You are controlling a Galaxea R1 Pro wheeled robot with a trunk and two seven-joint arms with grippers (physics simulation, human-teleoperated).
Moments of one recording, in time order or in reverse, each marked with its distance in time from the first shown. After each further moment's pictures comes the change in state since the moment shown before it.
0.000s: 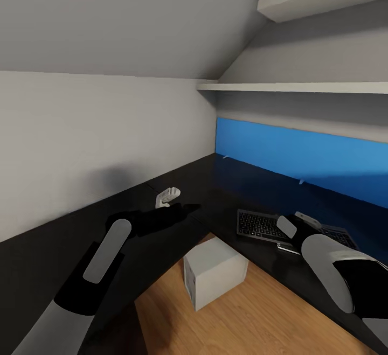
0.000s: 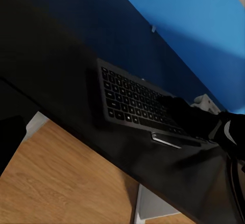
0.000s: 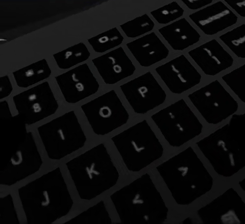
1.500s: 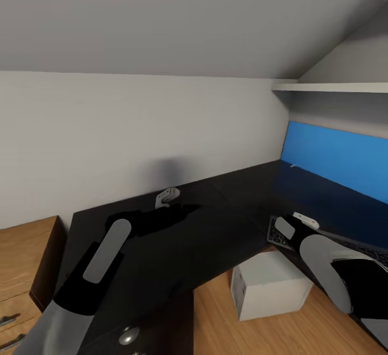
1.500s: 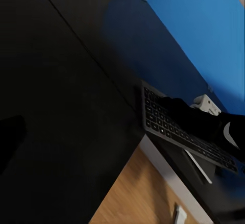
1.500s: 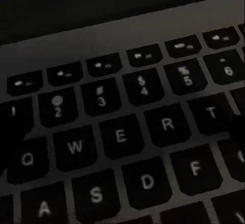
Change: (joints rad) left arm 0.000 0.002 0.000 0.002 -0.001 0.000 0.002; right arm 0.000 0.009 0.021 0.013 0.009 0.001 -0.001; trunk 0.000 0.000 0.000
